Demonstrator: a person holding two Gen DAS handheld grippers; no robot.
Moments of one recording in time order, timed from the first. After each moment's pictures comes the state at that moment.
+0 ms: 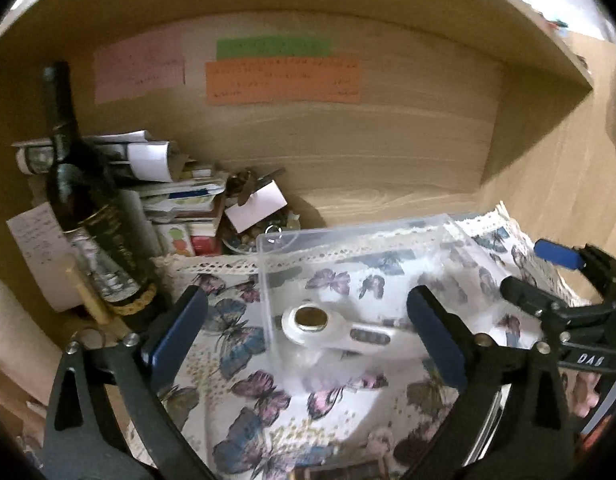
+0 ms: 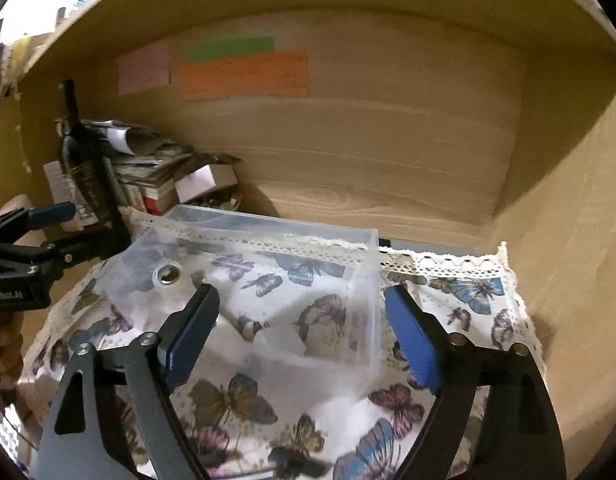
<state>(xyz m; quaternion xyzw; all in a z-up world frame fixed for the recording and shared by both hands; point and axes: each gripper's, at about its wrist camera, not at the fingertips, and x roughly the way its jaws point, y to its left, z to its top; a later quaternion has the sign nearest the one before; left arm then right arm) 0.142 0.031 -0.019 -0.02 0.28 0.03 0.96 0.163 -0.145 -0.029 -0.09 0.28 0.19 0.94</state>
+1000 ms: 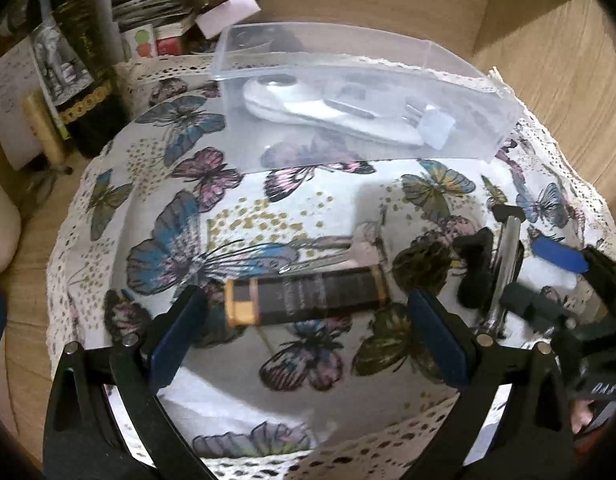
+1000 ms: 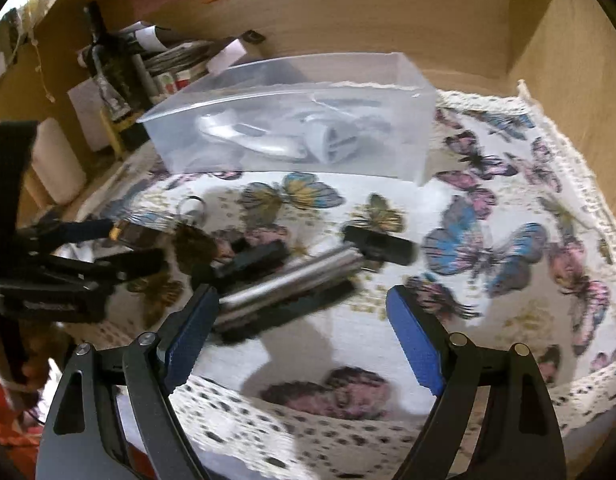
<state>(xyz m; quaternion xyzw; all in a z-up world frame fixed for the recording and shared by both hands) 0.090 0.006 -0.141 -0.05 0.46 0.00 0.89 0.087 -0.159 -0.128 -0.03 0.41 0.22 0.88</state>
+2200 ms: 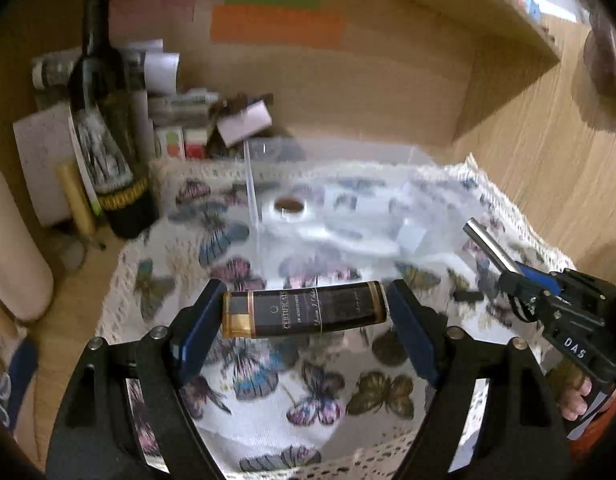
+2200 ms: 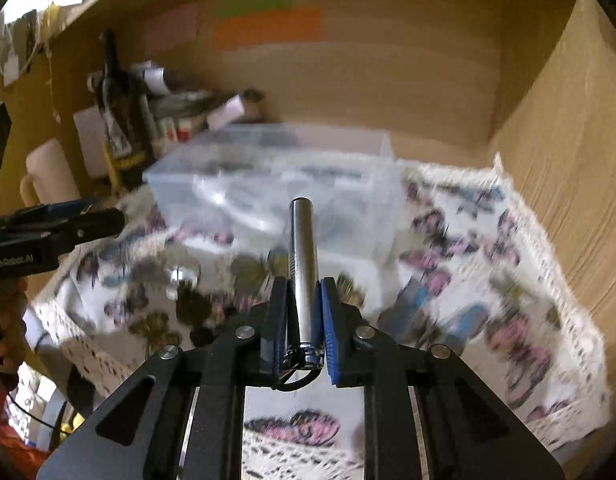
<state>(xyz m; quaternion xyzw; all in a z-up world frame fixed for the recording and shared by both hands) 0.068 0.025 -0.070 -0.06 0.32 -0.01 0.95 0.081 -0.166 -0.076 -0.07 0.31 0.19 0.93</state>
